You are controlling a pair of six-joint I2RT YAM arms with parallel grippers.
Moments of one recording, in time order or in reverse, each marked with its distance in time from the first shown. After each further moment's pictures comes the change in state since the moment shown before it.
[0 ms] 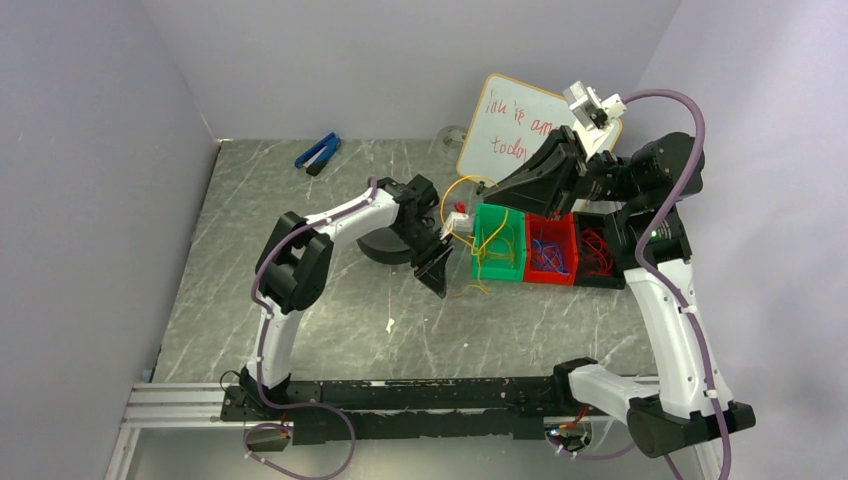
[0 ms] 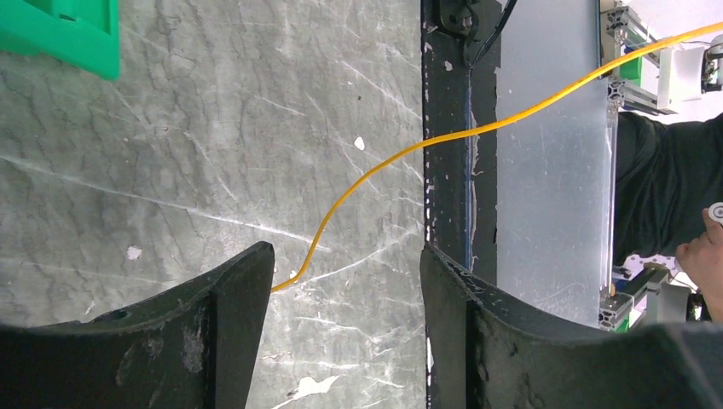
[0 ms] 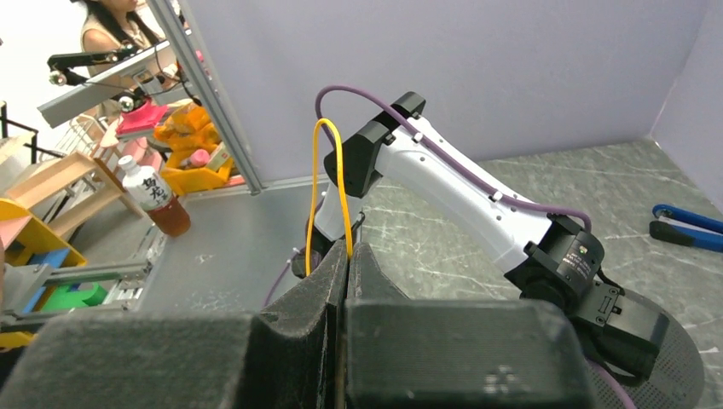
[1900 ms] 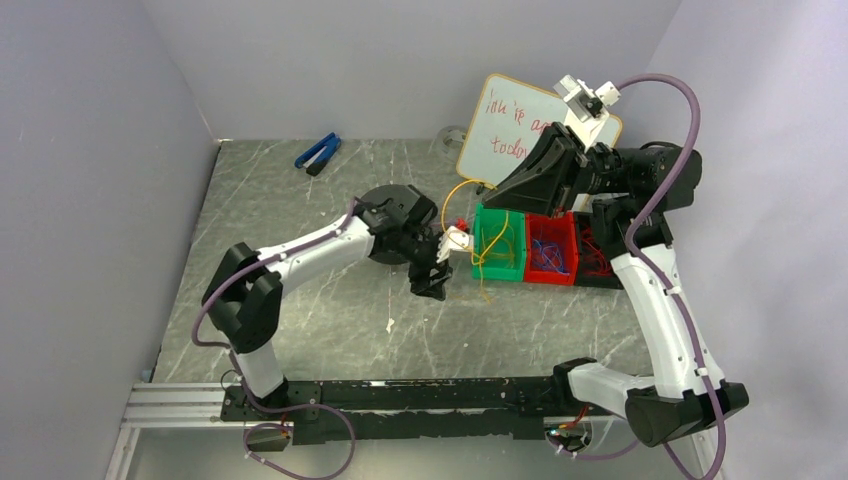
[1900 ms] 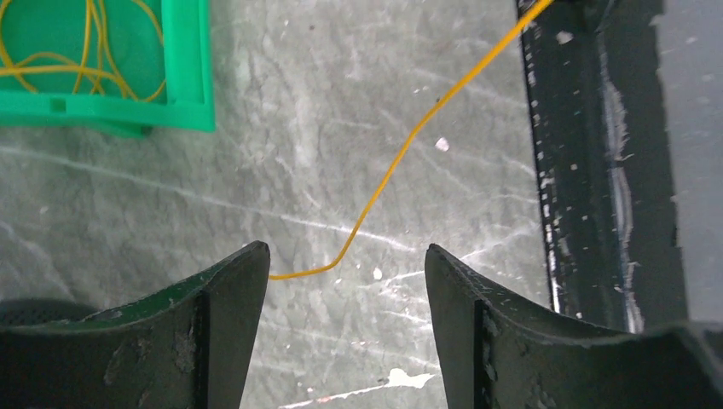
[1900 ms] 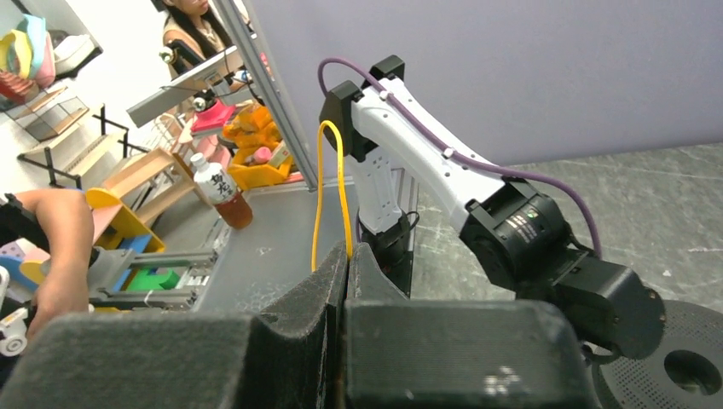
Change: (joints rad) left arm -0.109 -0.391 -0.376 0.428 -0.339 0.086; right arm 0.014 0.053 -0.056 0.443 -0.085 0.430
